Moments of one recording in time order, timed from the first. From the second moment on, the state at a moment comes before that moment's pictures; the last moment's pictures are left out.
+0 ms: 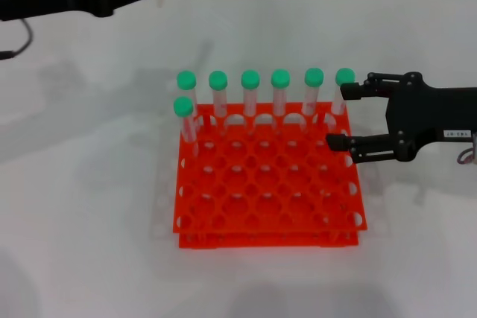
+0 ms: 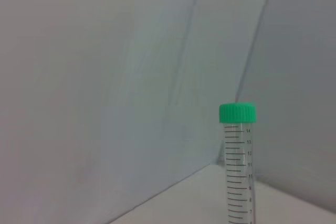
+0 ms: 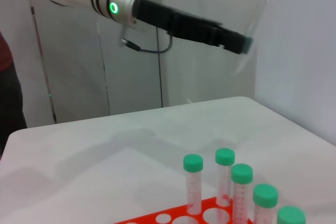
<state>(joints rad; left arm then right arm) -0.66 -1.98 0.63 0.78 1.89 1.59 -1.66 0.31 2.01 -1.28 -1.16 -1.65 -1.39 1.53</state>
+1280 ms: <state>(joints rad) -0.73 -2.00 0.89 0.68 1.91 1.60 -1.68 0.25 2.01 -1.20 -1.21 -1.60 -1.47 1.53</state>
